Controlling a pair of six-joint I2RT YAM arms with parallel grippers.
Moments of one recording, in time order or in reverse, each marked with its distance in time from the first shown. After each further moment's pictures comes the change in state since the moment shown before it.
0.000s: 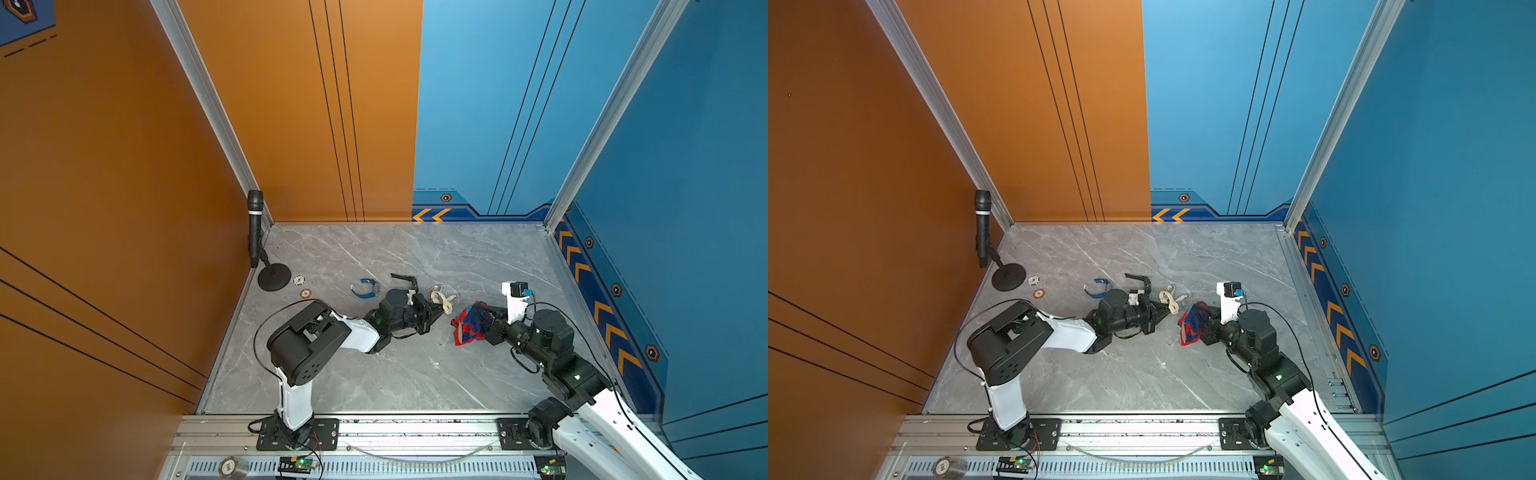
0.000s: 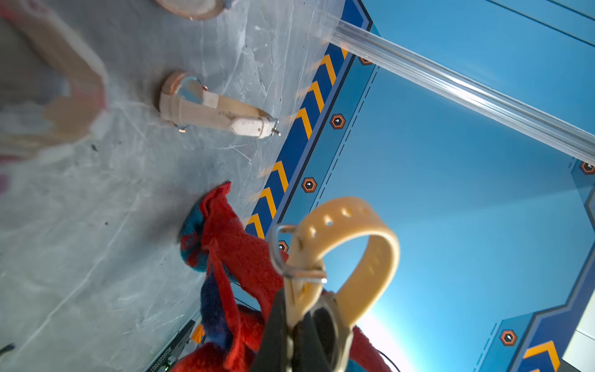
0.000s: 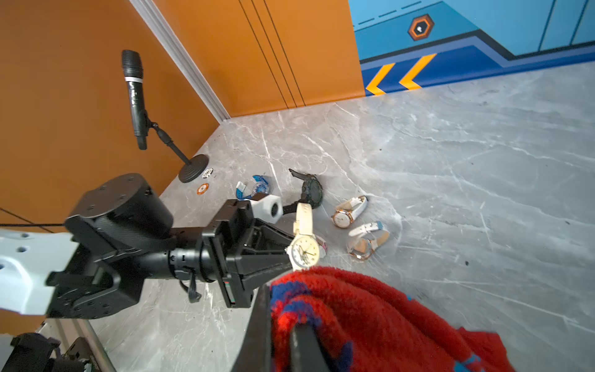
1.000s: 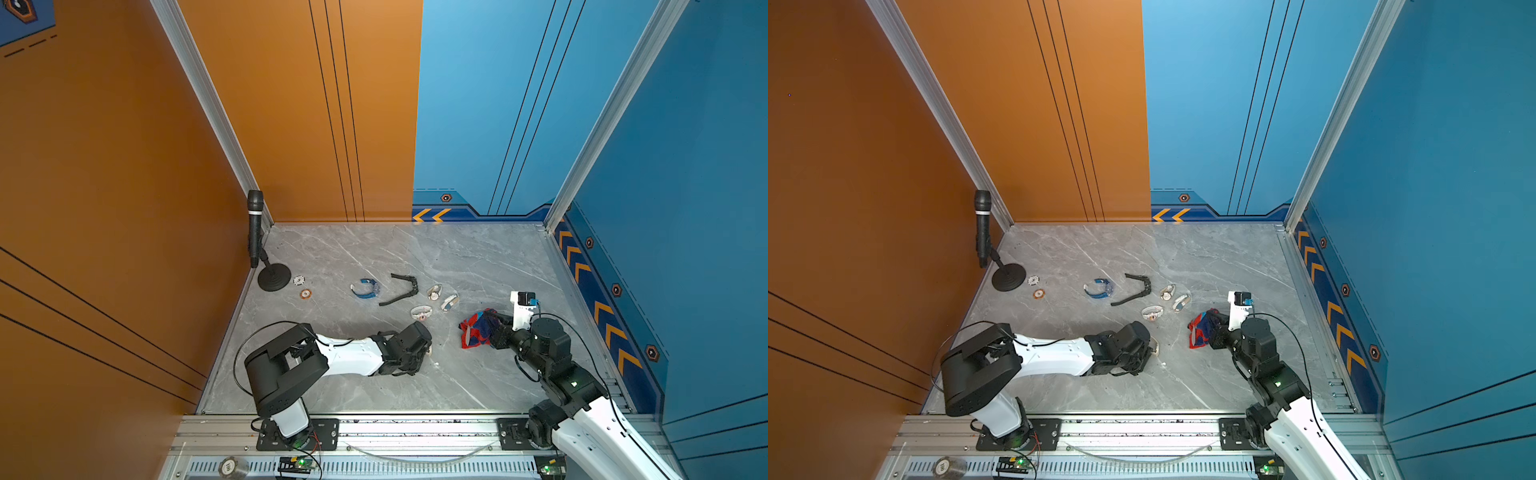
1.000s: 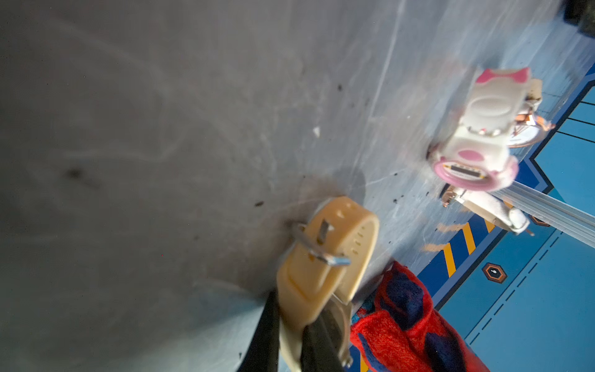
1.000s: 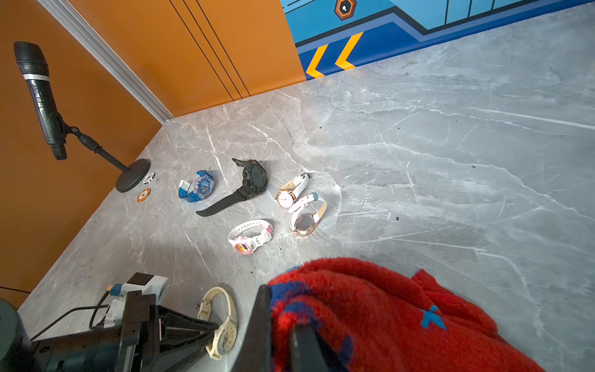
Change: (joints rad) left arm -0.256 -0.216 -0.026 -0.900 -0.517 -0.206; right arm -0.082 -0.061 -0.130 -0.028 0.106 0.023
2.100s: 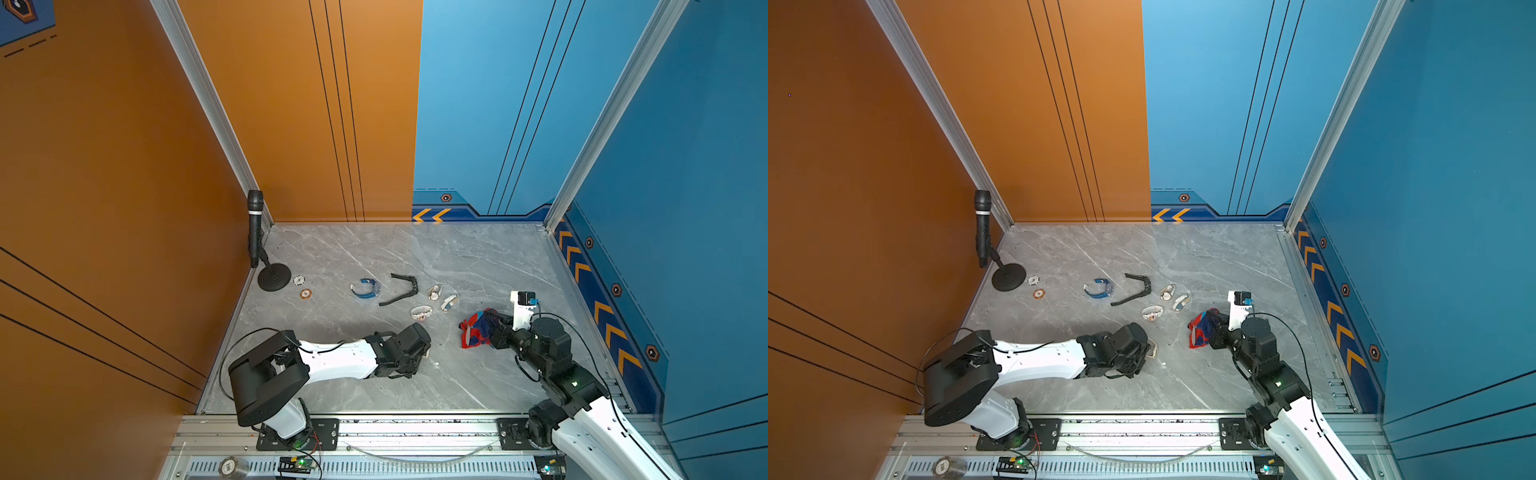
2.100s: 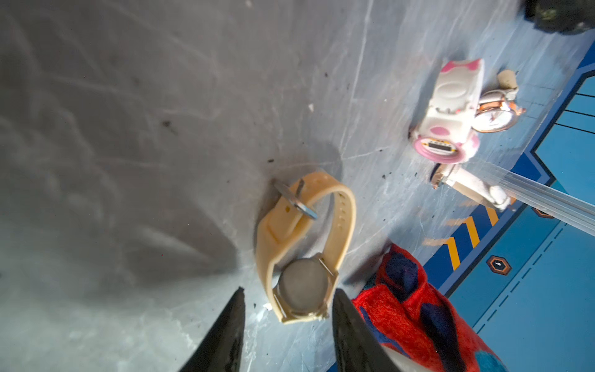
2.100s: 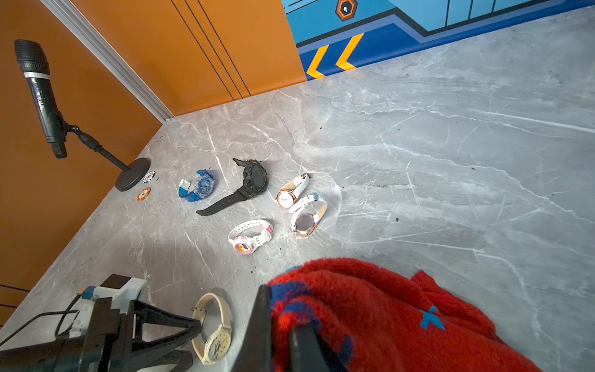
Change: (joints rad) left arm -0.028 -0.117 -0.001 -0.130 -0.035 0.004; right arm 0.000 0.000 0.008 -0.007 -0.001 -0.006
